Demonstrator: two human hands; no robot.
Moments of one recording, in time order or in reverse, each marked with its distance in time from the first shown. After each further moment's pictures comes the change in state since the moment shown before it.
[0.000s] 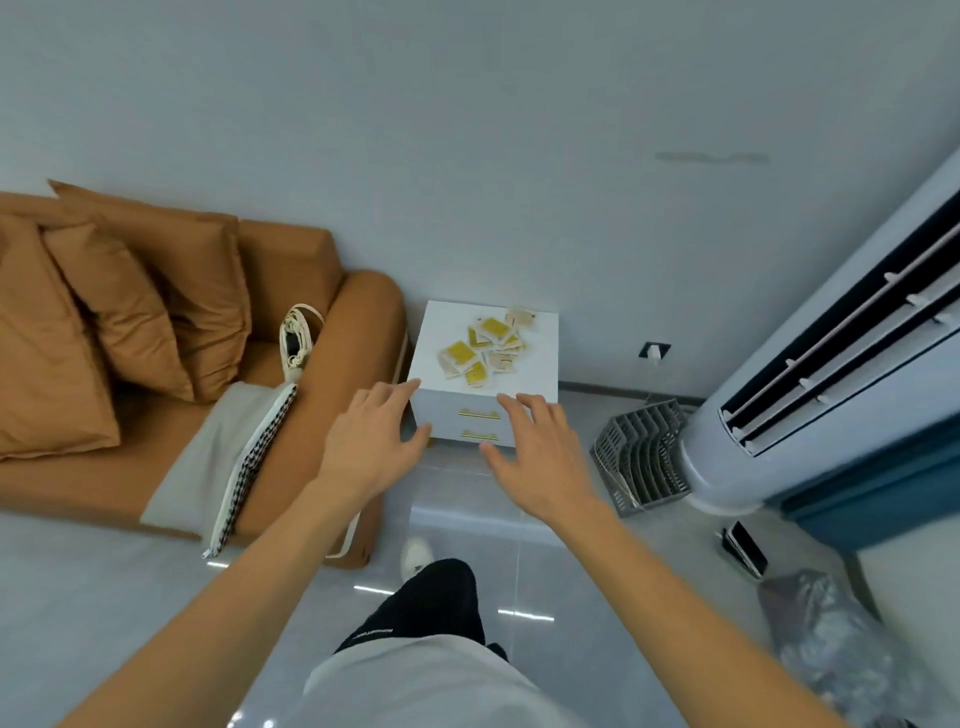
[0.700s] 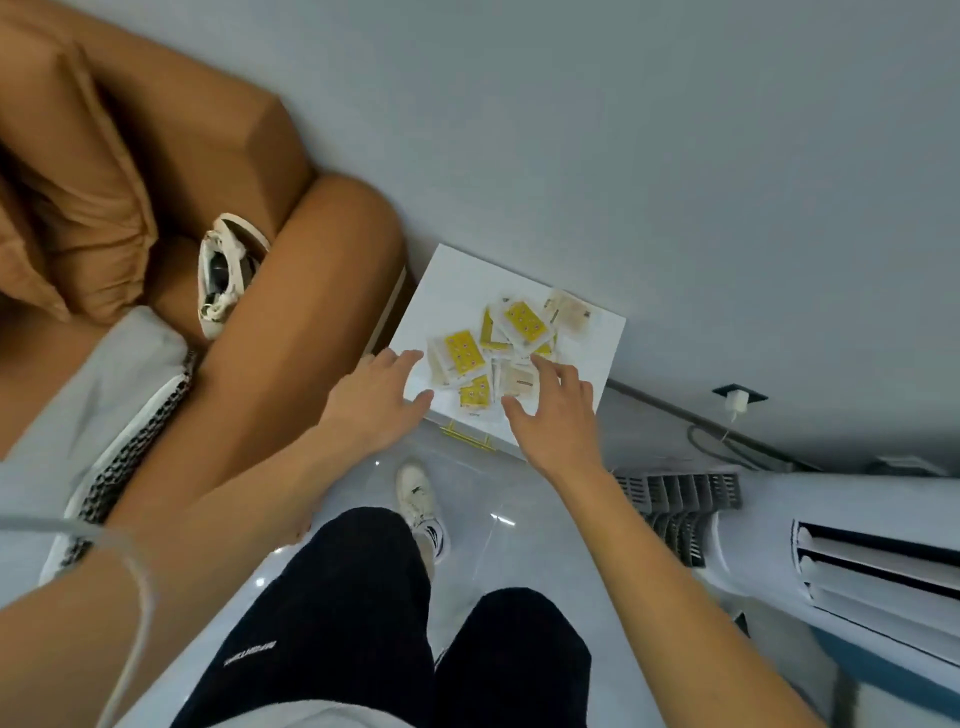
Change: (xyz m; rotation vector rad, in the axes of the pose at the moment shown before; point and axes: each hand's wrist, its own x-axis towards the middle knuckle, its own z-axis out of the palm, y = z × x) left_hand 0.379 -0.084 0.204 -0.106 -0.376 -0.295; right_hand 0.413 0.156 0.141 0.118 -0.299 0.184
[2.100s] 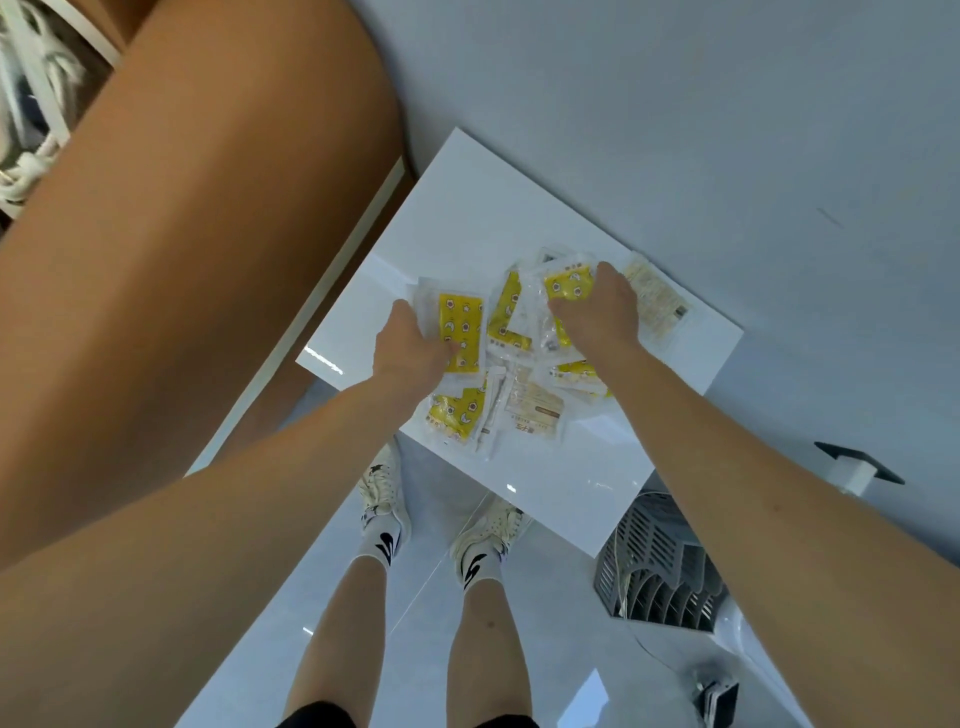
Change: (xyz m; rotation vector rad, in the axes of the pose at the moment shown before) left_hand 0.244 -0.004 0.178 -0.882 0.083 -0.708; right_hand 0.330 0.110 0.139 0.034 -0.146 0.145
